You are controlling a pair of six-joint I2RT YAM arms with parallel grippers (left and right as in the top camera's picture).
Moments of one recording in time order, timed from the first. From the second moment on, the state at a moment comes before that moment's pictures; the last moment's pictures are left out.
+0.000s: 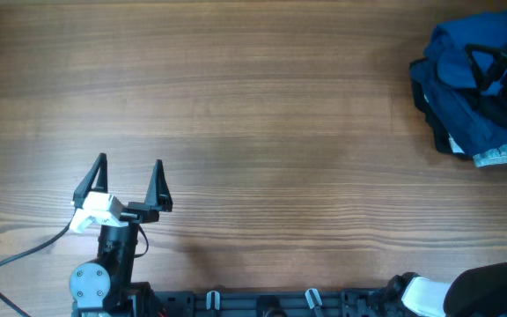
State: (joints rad) left arm 0.02 0.01 0.07 0.20 0.15 -0.20; right arm -0.60 1.49 1.44 -0.59 -0.91 -0.20
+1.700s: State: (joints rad) left arm 0.02 0.01 0.01 -0.06 0.15 -0.20; right arm -0.60 1.49 1.44 -0.59 -0.91 -0.20
